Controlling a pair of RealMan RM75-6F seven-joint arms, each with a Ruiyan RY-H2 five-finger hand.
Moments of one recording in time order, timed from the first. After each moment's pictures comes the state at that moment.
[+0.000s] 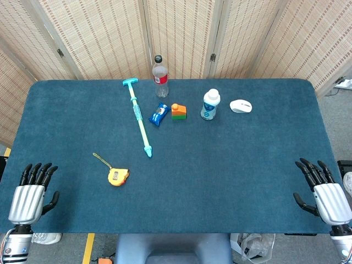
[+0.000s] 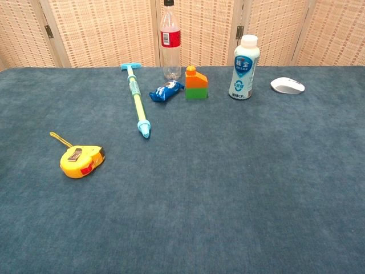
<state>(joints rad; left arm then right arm) -0.12 -1.20 -0.05 -1.77 1.48 1.51 0.39 0.06 -1.11 0.00 -1.52 -1.63 1.54 0.16</state>
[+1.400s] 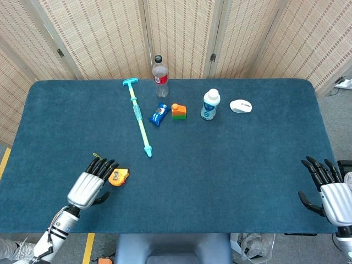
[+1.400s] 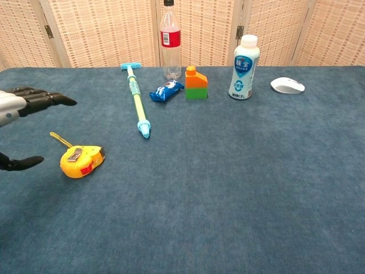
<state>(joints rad) -0.39 -1.32 -0.07 -1.75 1.48 1.12 0.48 0.05 -1.07 0.01 -1.56 -1.63 1.56 0.17</state>
